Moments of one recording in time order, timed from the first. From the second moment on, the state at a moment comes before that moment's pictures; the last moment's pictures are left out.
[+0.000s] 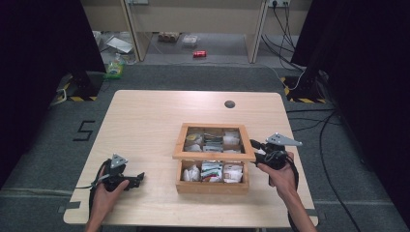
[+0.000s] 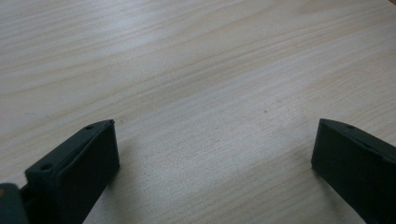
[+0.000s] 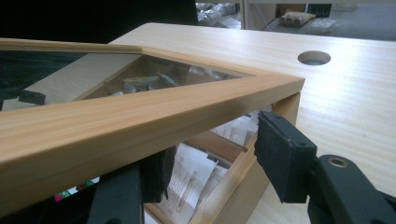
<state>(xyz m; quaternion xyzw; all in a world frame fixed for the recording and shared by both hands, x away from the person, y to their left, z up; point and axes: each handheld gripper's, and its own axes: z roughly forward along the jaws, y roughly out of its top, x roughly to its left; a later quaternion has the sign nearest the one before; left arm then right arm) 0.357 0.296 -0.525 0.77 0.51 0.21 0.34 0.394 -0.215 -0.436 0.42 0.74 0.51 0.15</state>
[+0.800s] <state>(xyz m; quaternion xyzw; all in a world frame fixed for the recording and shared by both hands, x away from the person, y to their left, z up) 0.356 0.296 -0.525 0.77 0.50 0.21 0.34 0.388 -0.219 -0.445 0.42 0.74 0.50 0.15</state>
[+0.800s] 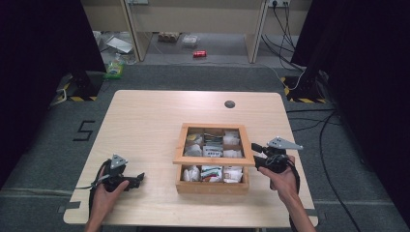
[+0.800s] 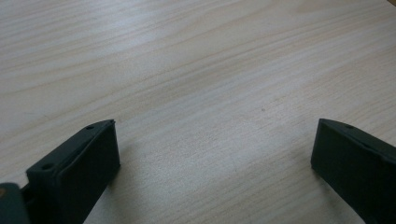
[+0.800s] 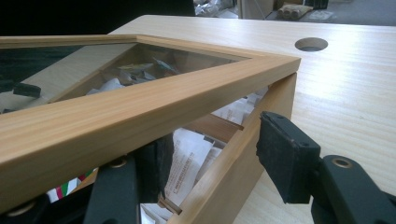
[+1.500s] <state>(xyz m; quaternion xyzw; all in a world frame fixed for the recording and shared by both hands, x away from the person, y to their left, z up) 0.356 0.296 -0.525 0.77 0.50 0.21 0.34 0.385 -0.226 -0.450 0.43 0.74 0.49 0.16</state>
